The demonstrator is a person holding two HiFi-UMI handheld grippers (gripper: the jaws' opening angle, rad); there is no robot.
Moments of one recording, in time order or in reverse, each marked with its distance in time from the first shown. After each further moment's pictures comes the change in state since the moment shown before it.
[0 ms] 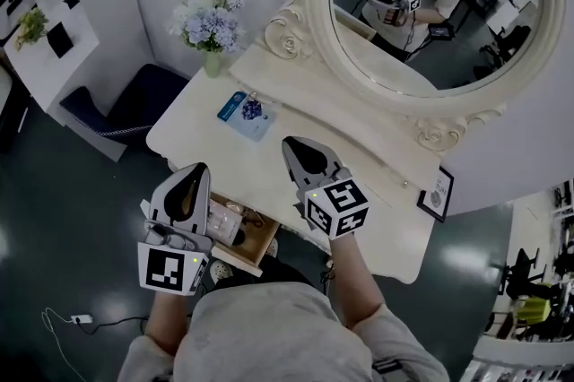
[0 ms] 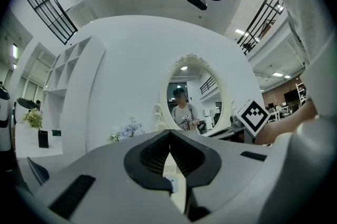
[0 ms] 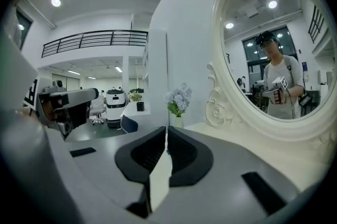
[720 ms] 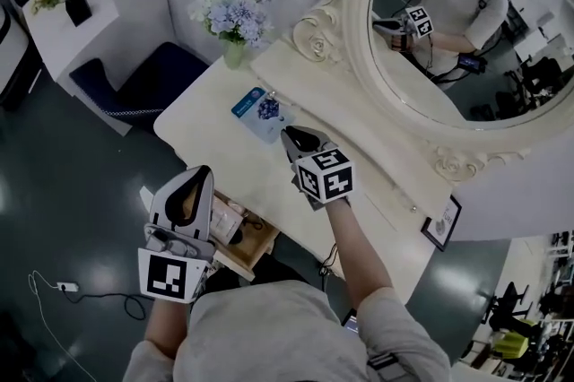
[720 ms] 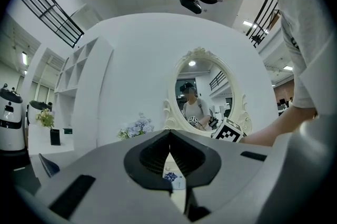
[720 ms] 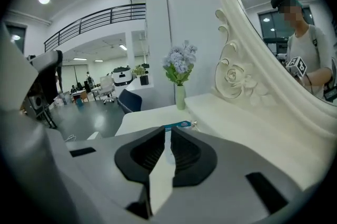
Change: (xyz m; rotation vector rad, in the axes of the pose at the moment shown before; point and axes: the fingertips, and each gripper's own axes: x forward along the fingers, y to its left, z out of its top) left arm 0.002 0.007 -0.030 0.044 0.126 0.077; right arm 0.099 -0.038 -0.082 -0.001 0.311 0.122
